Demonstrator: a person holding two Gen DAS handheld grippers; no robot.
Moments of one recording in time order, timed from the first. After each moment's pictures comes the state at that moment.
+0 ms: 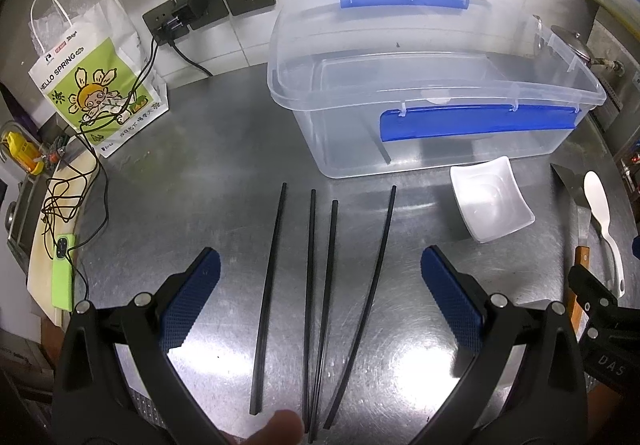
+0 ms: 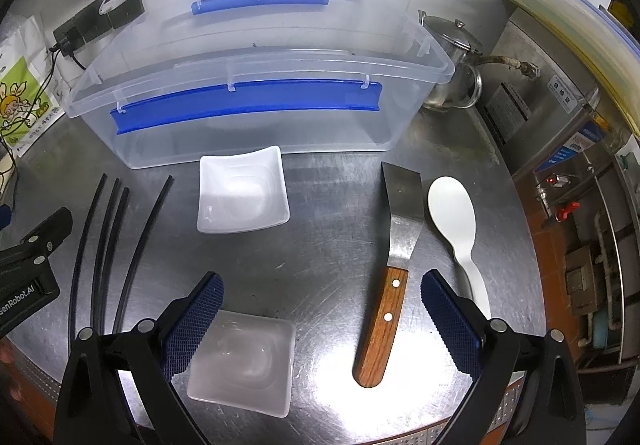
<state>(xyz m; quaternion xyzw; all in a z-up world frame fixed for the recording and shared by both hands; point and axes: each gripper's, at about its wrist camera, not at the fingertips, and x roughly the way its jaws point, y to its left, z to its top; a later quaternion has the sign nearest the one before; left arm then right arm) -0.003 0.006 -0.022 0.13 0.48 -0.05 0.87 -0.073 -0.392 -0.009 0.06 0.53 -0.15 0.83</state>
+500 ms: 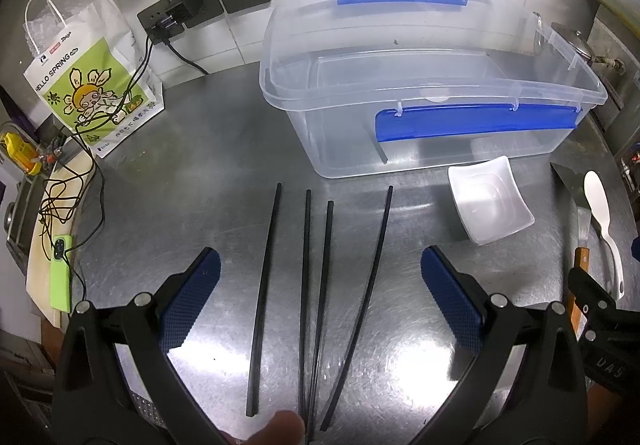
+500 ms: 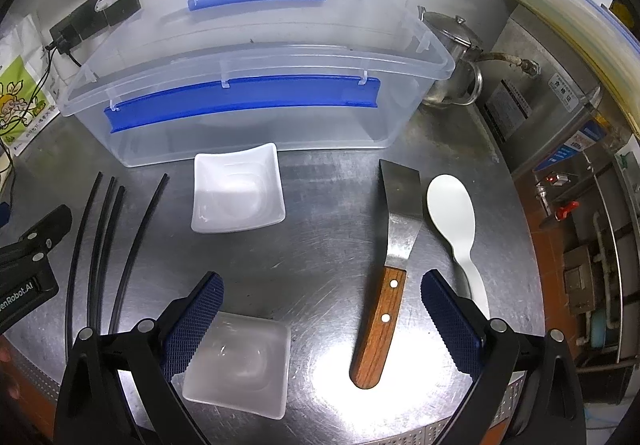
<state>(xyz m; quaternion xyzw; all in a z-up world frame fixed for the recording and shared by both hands) 0.002 0.001 -0.025 0.13 0.48 -0.05 0.86 -0.069 -0.395 -0.013 0.06 0.54 -0.15 0.83</state>
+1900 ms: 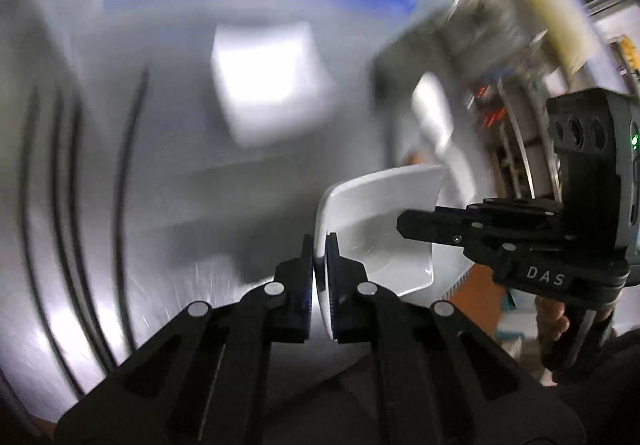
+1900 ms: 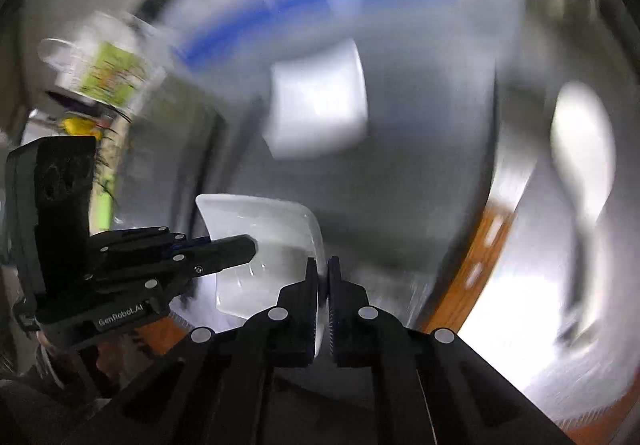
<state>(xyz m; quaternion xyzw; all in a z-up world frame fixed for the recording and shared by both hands) -0.020 -0.073 -0.077 -0.02 0.60 -0.35 0.72 -0.052 -0.428 -0.027 0.20 0.58 0.13 0.78</state>
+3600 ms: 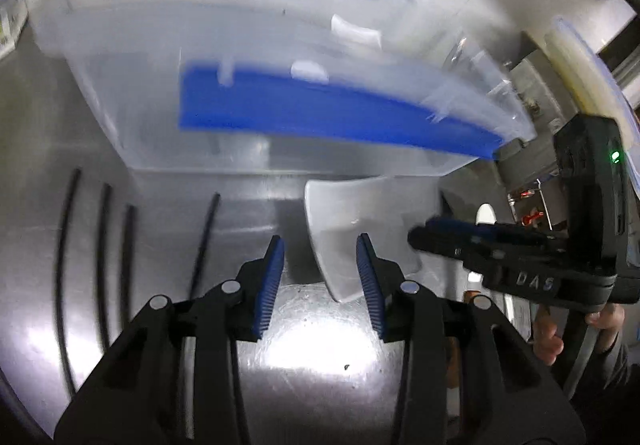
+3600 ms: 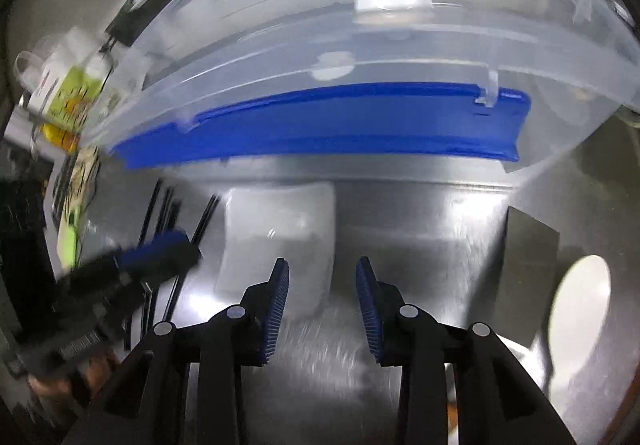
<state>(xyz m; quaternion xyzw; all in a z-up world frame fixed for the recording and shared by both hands) 0.053 -0.036 -0.120 -0.07 0.54 -0.25 0.80 0.070 -0.419 -0.093 0.18 0.58 0.09 0.79</state>
